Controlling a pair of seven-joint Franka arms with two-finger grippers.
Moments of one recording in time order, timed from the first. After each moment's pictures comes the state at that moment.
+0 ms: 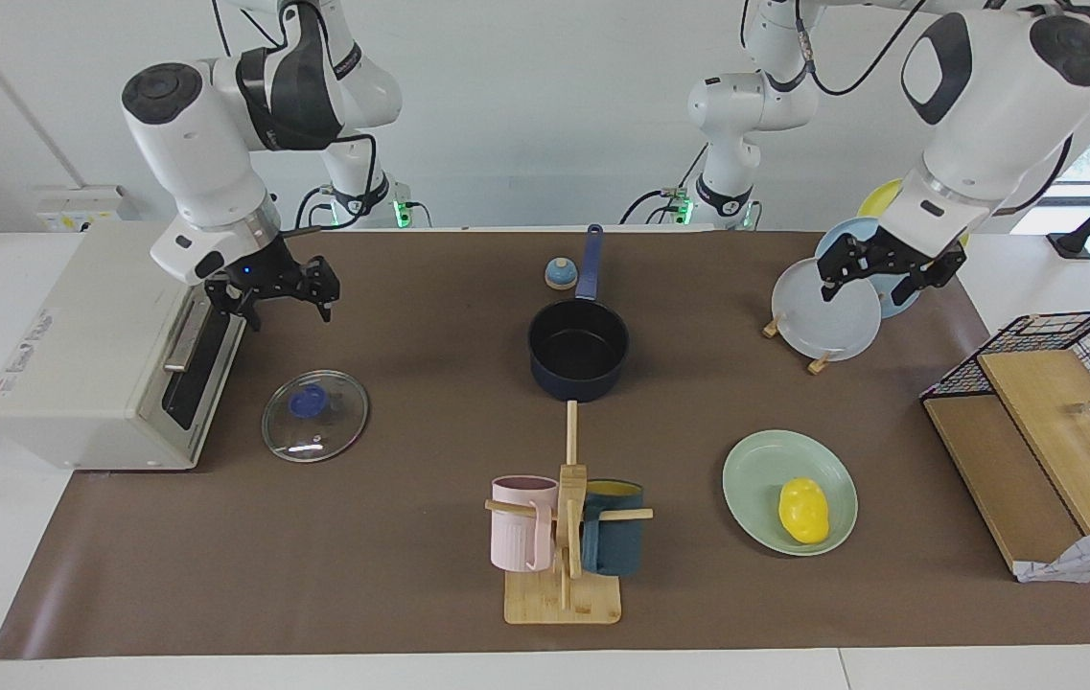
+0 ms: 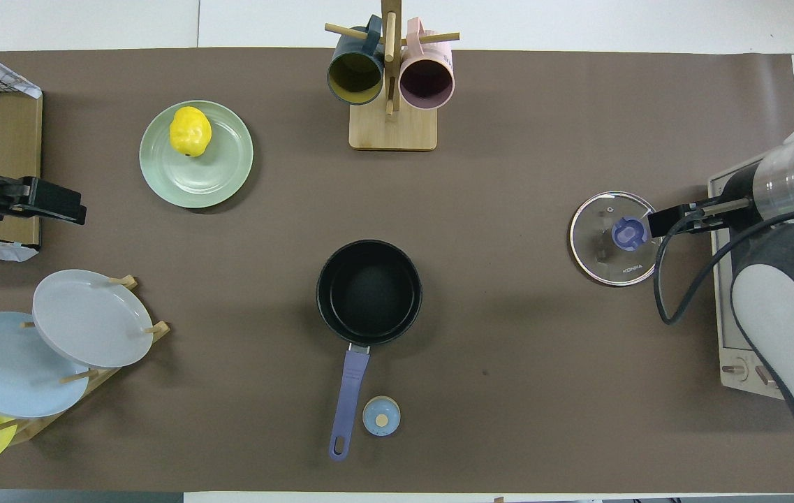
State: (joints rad) left arm -0.03 0.19 -0.09 -1.45 -0.02 1.61 0.02; right arm 0.04 0.03 0.02 -1.87 0.02 1.91 -0.07
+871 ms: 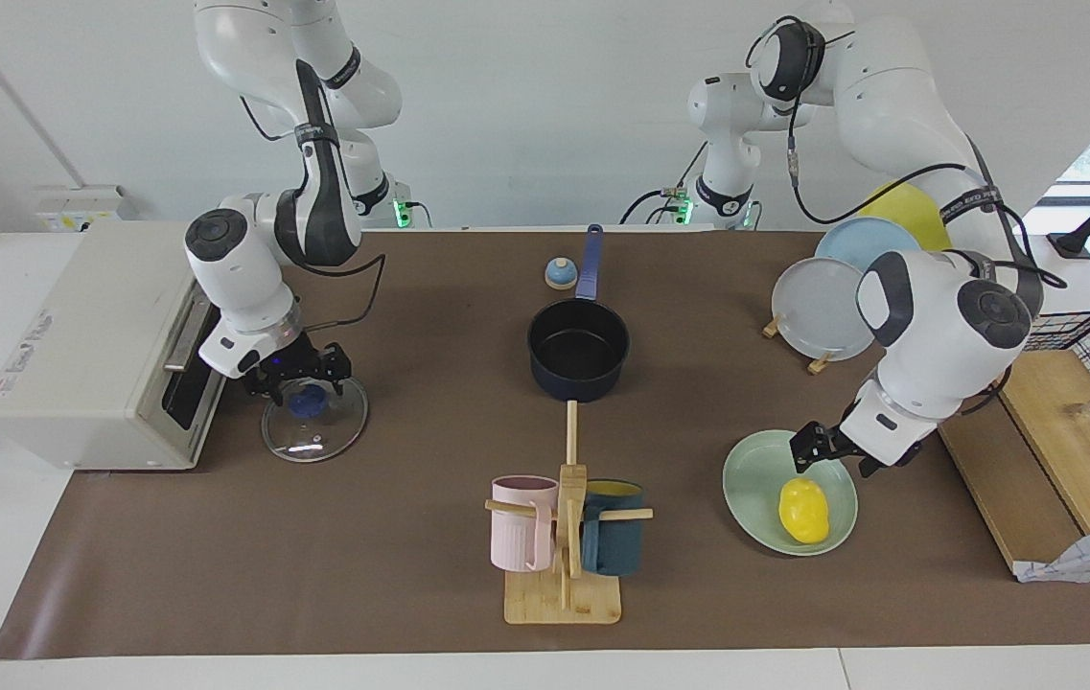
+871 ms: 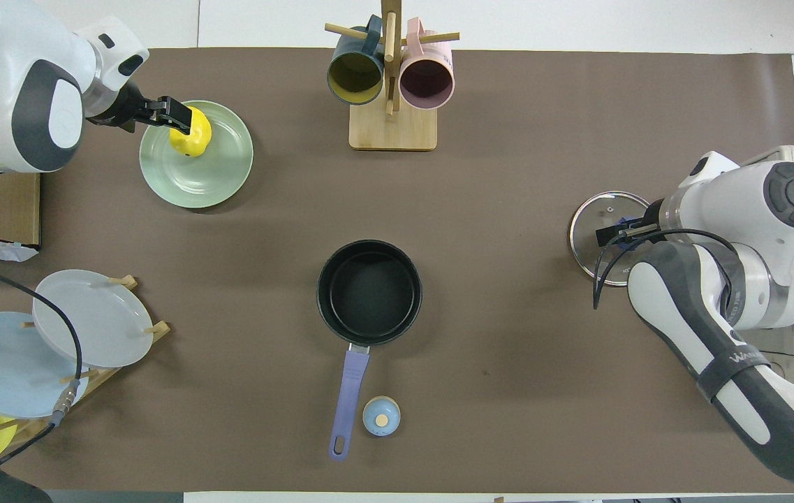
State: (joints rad) left arm -0.05 0.62 -0.10 -1.30 -0.01 1.99 0.02; right arm -0.01 0.15 0.02 -2.15 0.02 2.36 -0.18
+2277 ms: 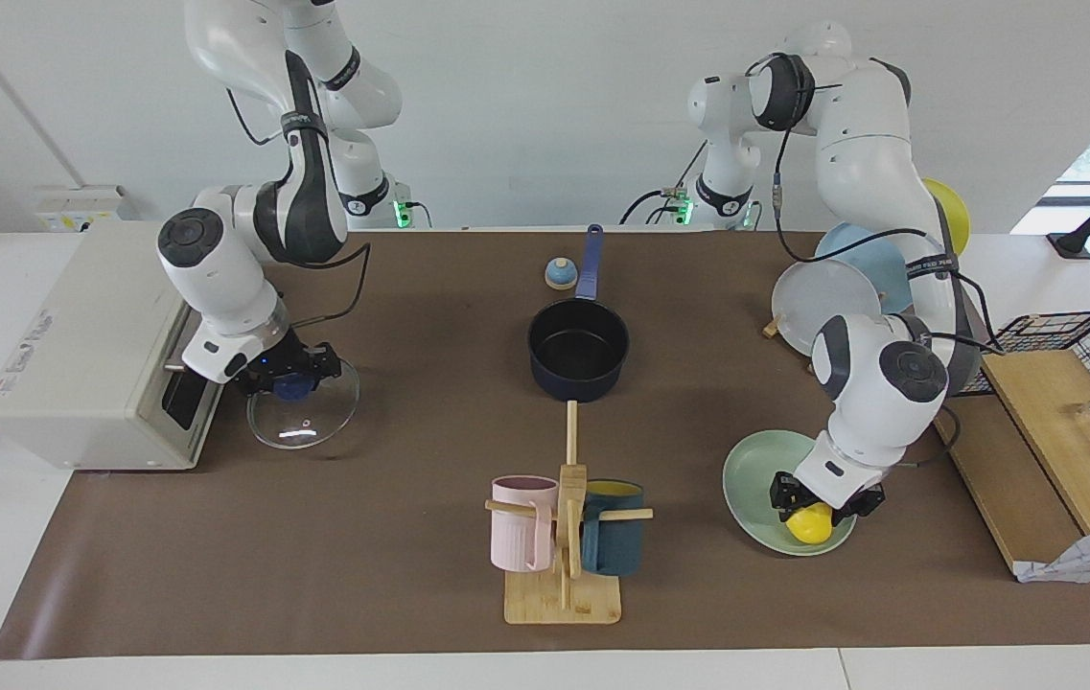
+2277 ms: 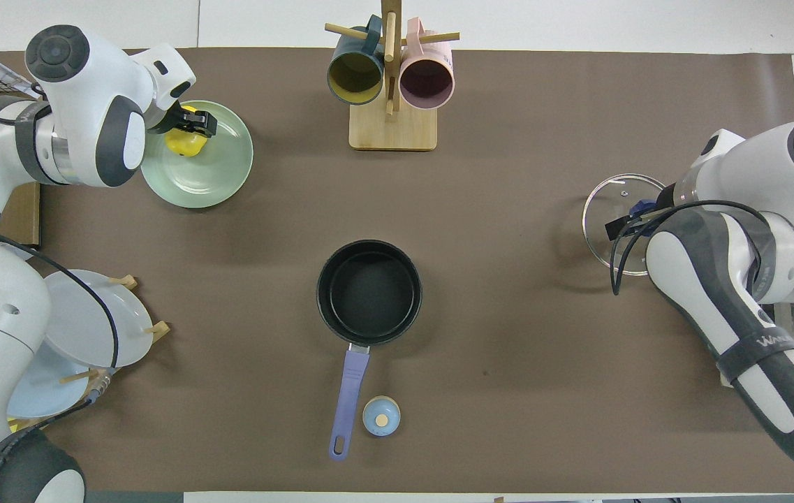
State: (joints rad) left arm -0.07 0.71 -0.10 -1.35 0.09 2.20 0.02; right arm -0.01 0.16 0.03 -1.95 0.02 2.07 -0.23
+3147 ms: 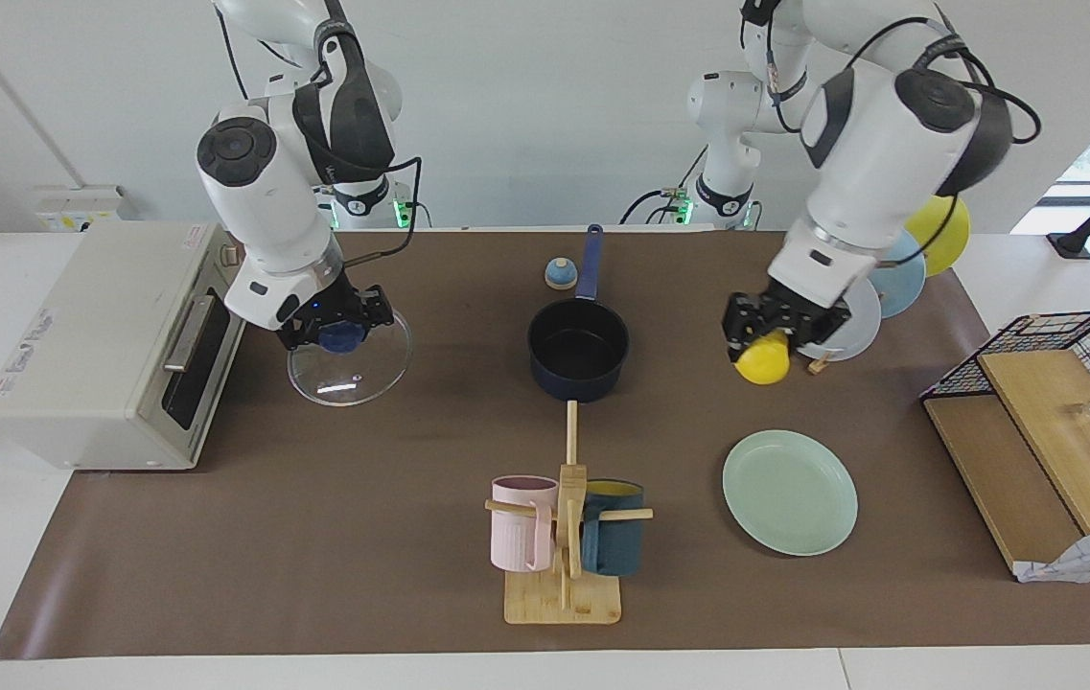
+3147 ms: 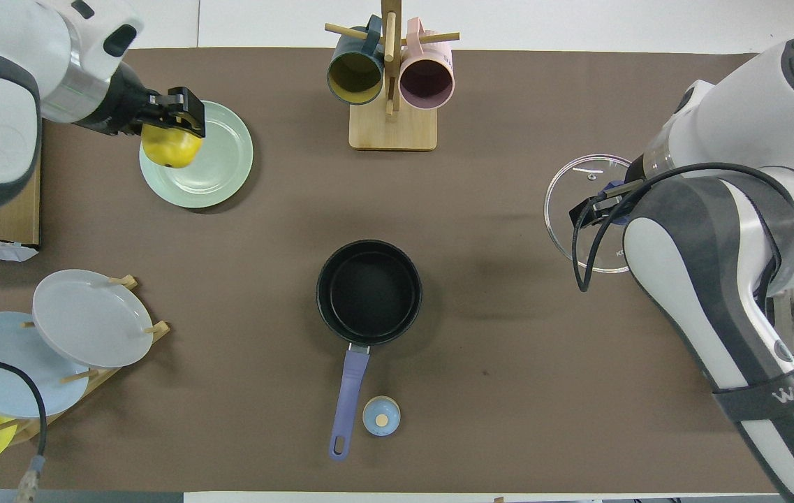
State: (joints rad) left arm -0.28 0.21 -0.12 -1.47 -0.08 1.76 -0.36; right arm 0.09 0.14 0.10 -1.71 0.02 1.77 -0.07
